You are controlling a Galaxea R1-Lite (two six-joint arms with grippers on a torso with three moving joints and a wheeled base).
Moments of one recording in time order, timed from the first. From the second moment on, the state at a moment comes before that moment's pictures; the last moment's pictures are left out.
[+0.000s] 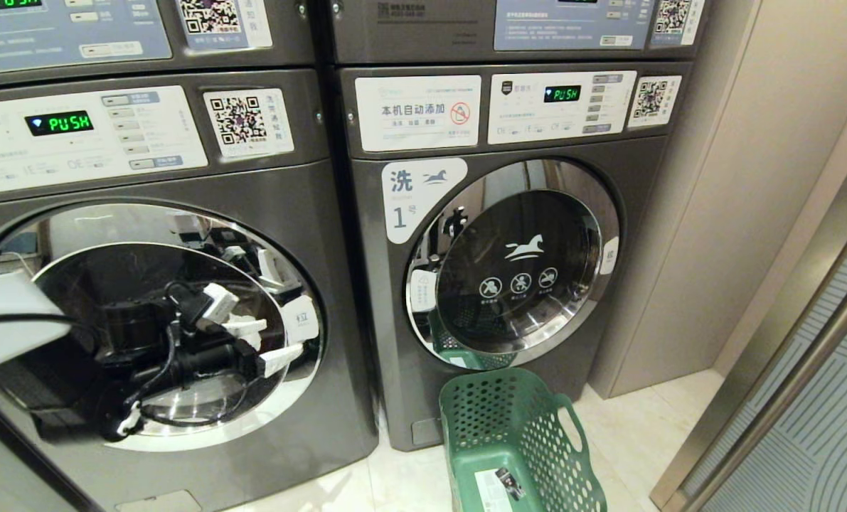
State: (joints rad) left arm 0.08 2.17 -0.74 -1.05 -0.69 0.30; right arm 0.00 0.00 -0.08 0.20 0.04 -0.08
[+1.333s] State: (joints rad) left arm 0.01 2.37 -0.98 -1.08 -0.56 0.26; right arm 0.00 0.00 -0.08 0.20 0.04 -0.08
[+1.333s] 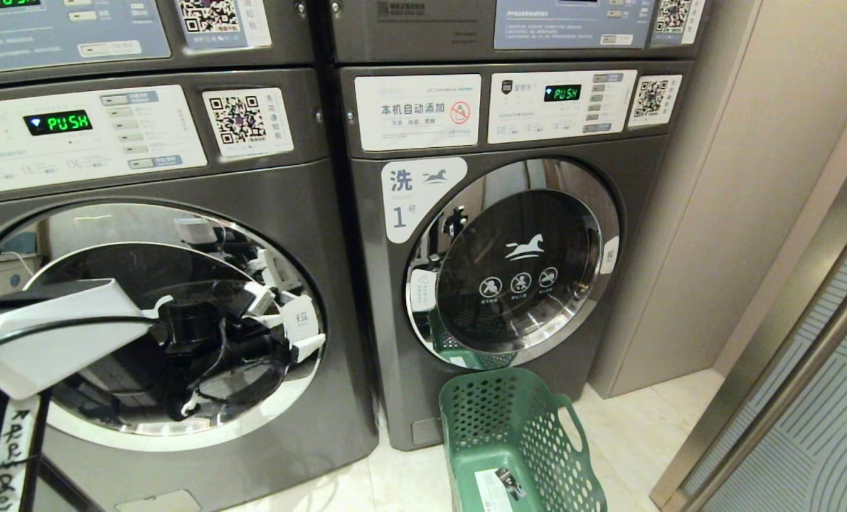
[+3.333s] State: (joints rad) left arm 0.88 1.00 -0.85 -1.04 -0.95 -0.43; right arm 0.00 0.00 -0.08 0.20 0.04 -0.08
